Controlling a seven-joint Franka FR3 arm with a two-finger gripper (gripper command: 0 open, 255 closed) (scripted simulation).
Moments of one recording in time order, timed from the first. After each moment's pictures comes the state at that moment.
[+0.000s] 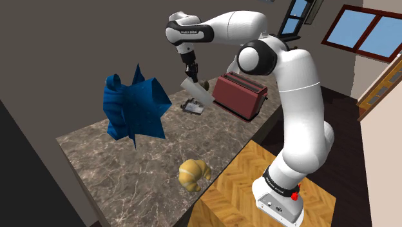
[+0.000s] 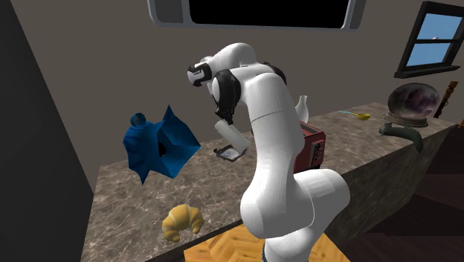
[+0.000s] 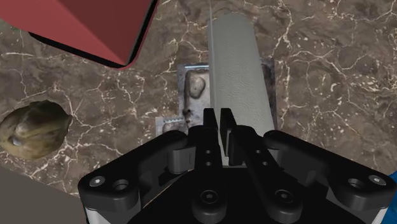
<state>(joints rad) -0.03 0.67 -0.03 -1.12 -0.23 1.41 -0.46</state>
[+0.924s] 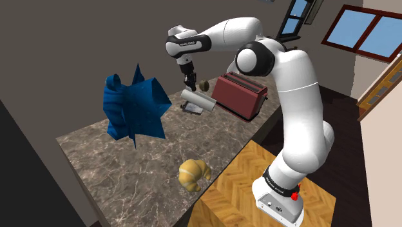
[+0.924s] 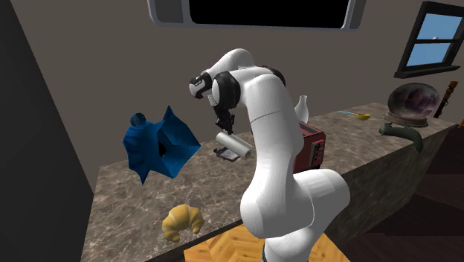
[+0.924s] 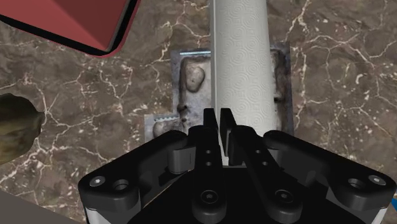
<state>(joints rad) -0.04 0.69 -0.03 -1.23 -0.23 1.54 -0.43</state>
